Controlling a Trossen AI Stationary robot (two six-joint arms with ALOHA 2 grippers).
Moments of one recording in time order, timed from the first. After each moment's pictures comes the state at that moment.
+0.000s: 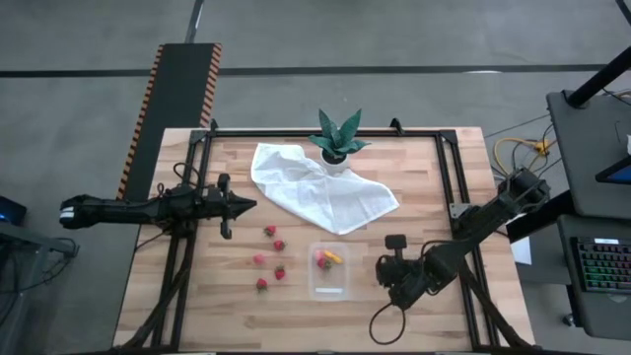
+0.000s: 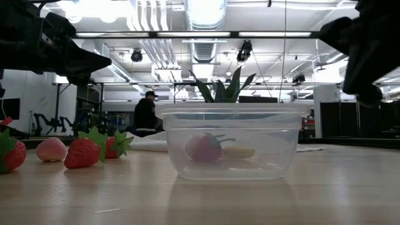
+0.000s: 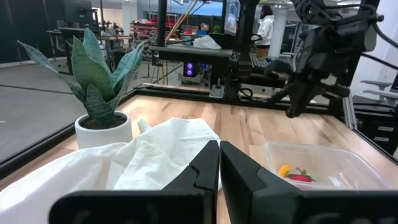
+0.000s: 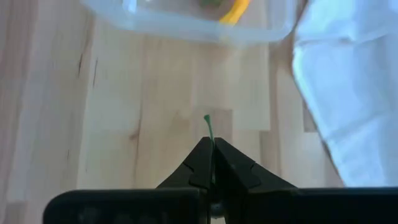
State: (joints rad) left arm 0.04 0.32 0.01 0.25 -0.09 -0.07; right arm 0.69 1.56 1.00 -0.71 0.47 0.52
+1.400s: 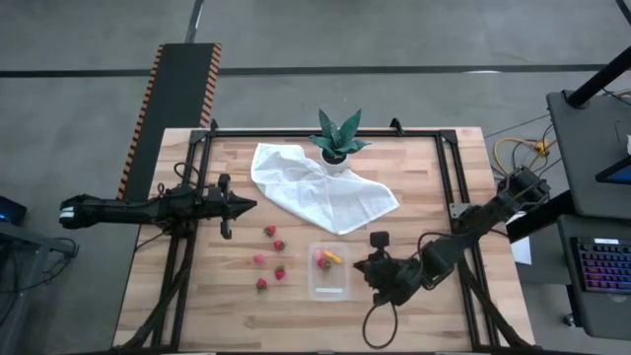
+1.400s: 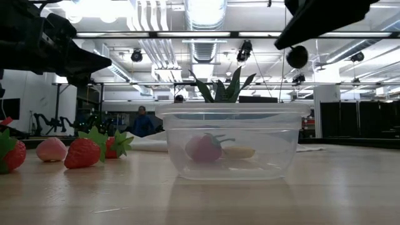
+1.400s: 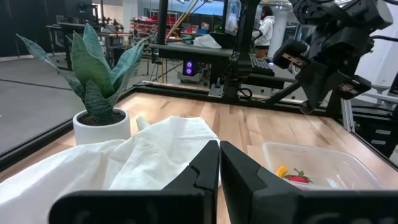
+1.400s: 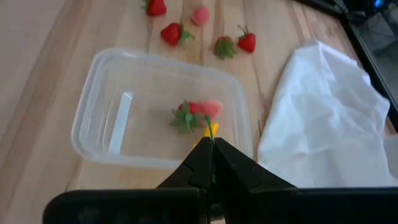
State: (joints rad) left arm 0.04 0.32 0.01 0.25 -0.09 -0.10; right arm 0.63 1.56 1.00 -0.32 0.64 0.22
